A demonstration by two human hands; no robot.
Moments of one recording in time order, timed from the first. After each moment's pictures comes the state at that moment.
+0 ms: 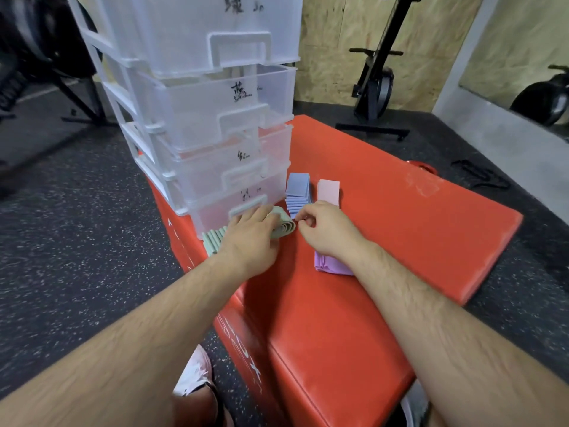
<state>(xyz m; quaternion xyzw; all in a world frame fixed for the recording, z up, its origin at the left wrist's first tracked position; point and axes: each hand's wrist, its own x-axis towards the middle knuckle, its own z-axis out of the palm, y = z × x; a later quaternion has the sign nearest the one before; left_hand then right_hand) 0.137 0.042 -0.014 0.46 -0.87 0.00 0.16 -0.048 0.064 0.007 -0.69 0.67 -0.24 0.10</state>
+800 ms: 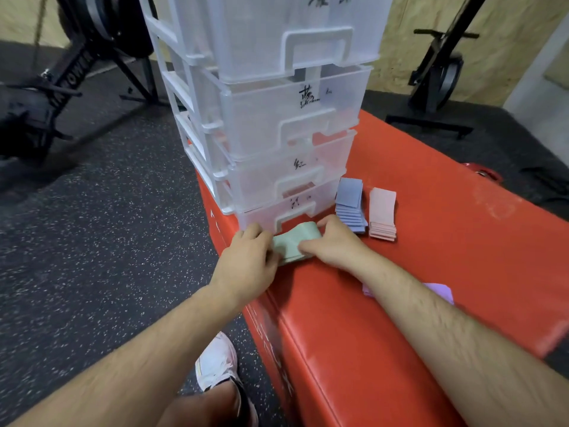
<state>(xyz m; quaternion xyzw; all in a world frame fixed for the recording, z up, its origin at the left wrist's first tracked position) 0.209 0.041 -0.025 0.56 -0.79 -0.10 0.21 0.016 0.023 0.007 -0.59 0.72 -0.19 0.30</state>
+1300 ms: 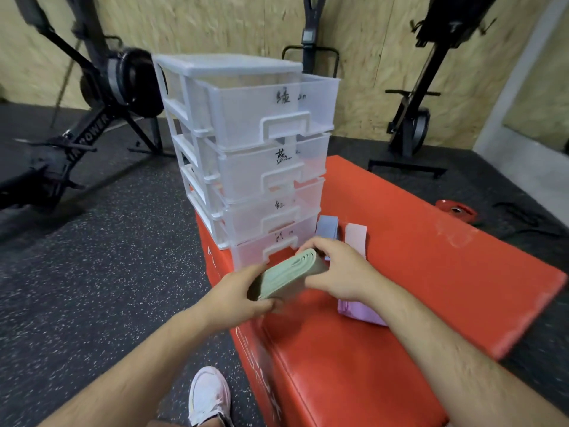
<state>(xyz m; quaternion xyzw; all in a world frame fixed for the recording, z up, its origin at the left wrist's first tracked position) 0.219 0.086 0.031 0.50 -0.80 -0.28 0.19 -0.017 0.101 0.079 -0.72 0.58 -0.27 0.27</state>
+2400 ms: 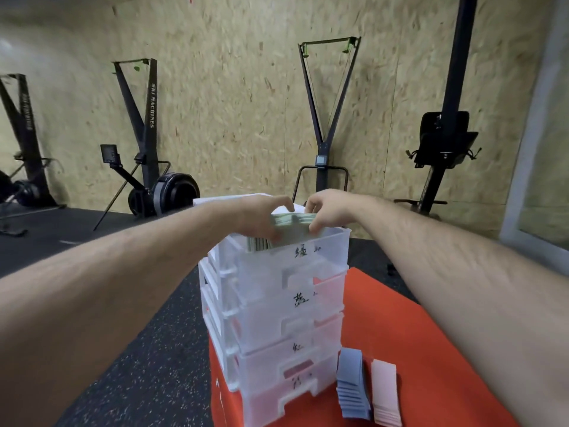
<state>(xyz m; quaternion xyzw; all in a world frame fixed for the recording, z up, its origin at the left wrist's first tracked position) 0.199 -0.077 0.366 0.53 -0.84 0.04 0.10 -0.001 -0.092 0.376 -0.78 0.61 -0.13 0.06</state>
